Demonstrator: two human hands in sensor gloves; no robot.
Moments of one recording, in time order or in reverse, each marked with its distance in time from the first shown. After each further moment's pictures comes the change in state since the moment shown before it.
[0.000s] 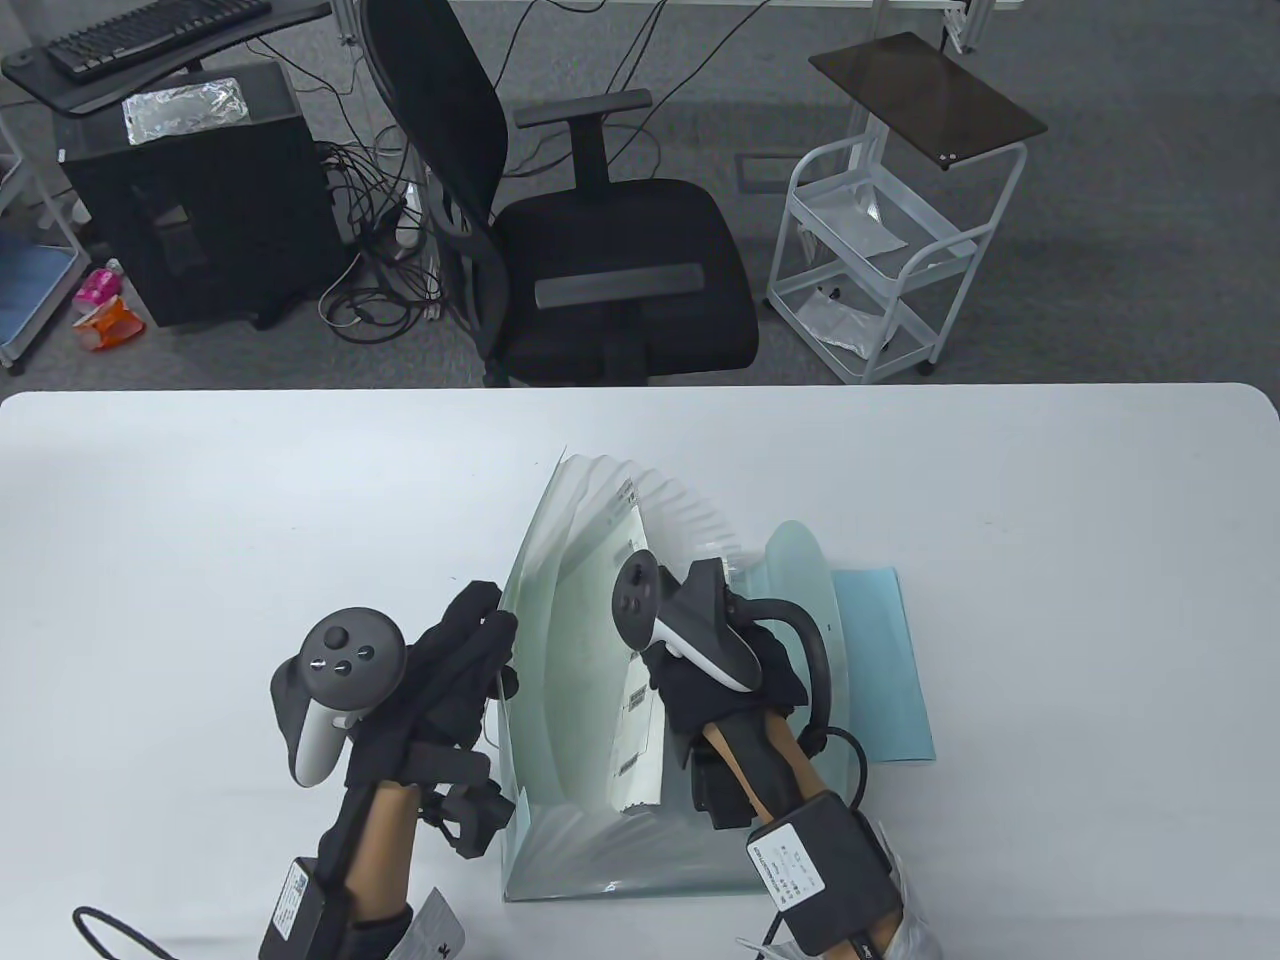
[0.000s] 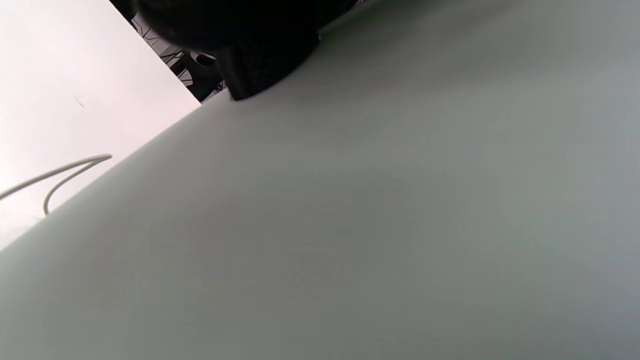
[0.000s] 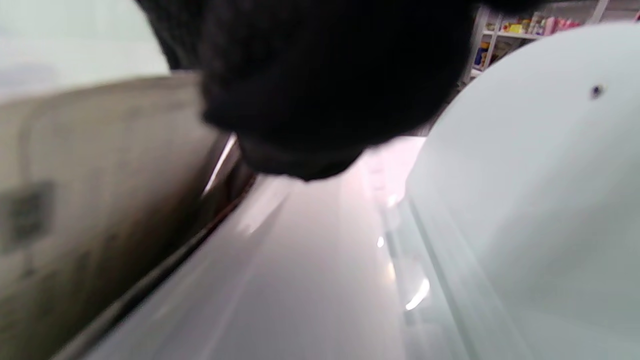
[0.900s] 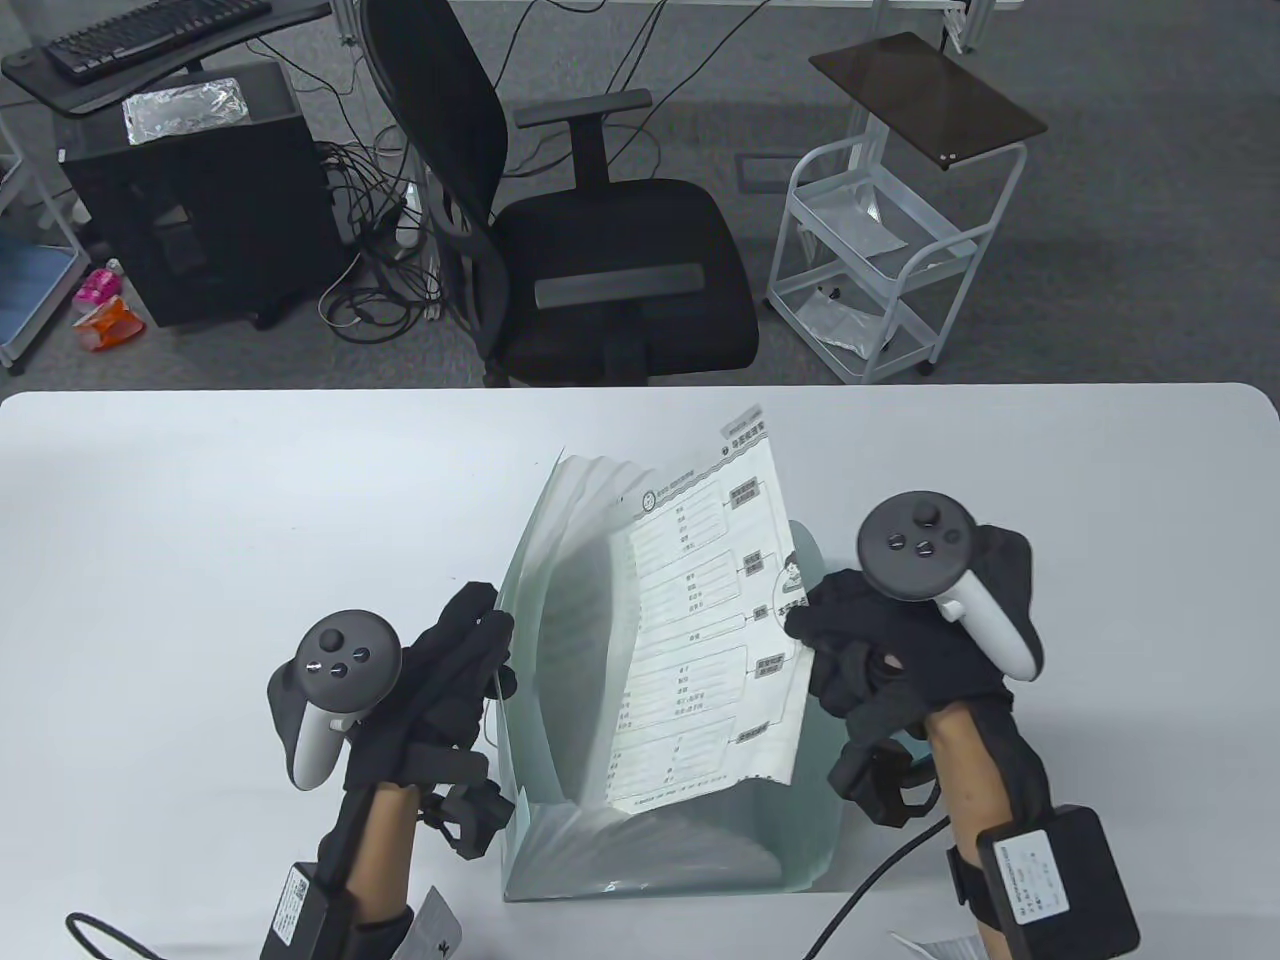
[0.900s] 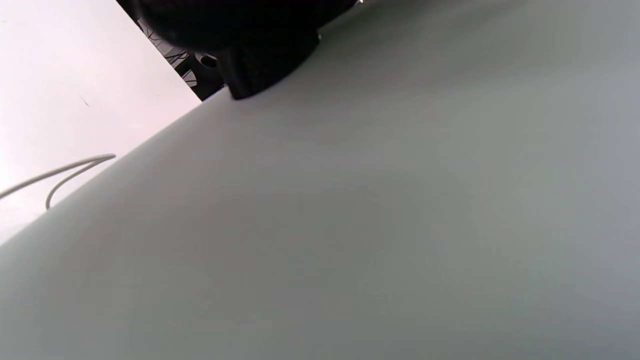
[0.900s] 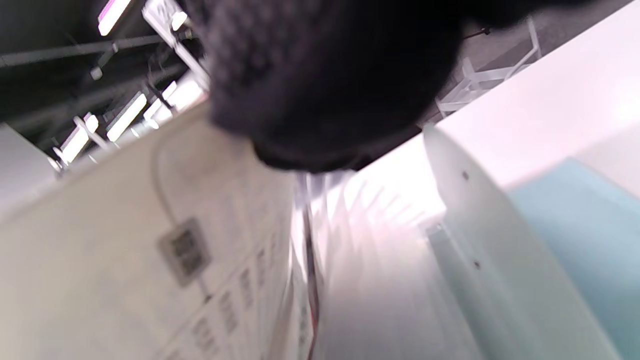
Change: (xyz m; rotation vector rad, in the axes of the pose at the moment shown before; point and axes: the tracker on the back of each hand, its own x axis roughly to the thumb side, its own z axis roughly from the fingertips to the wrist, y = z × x) left_hand -0.002 0.001 0.002 0.011 0.011 0.019; right_hand -0.149 -0.069 0.041 -0.005 -0.124 -0.697
